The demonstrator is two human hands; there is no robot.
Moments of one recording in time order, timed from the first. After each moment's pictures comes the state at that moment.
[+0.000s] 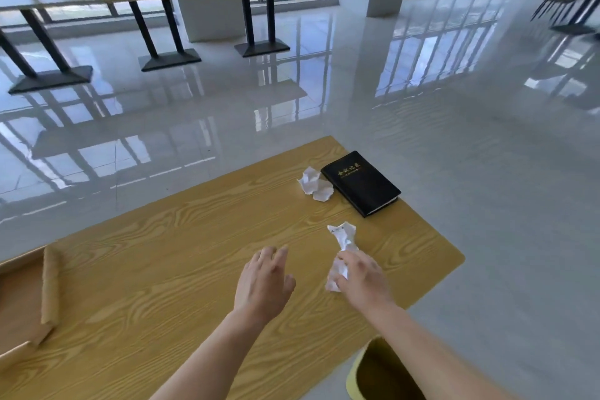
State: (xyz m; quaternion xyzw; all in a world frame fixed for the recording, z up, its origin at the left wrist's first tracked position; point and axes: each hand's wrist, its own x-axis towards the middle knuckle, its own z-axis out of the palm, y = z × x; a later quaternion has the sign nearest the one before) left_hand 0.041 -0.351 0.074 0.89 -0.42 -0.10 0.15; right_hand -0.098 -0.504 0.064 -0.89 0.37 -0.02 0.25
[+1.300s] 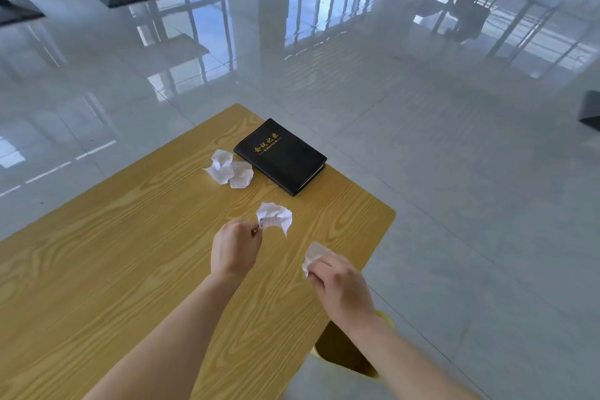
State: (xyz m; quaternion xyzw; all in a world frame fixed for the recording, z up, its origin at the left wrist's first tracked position) left_hand 0.069 -0.503 0.015 0.83 -0.47 -0.13 0.25; right_hand -0.153 -0.537 0.024 -0.89 0.40 -0.13 0.19
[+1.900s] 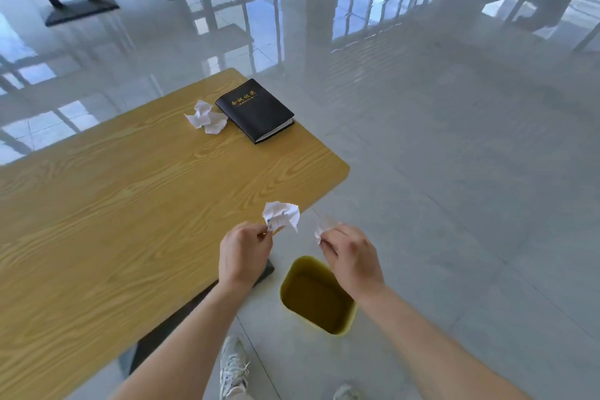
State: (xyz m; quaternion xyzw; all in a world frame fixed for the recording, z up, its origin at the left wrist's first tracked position) left_hand -0.182 -0.451 0.024 0.86 -0.39 -0.10 0.30; right_hand -0.358 -0.568 0.017 -0.89 0.36 -0.18 0.21
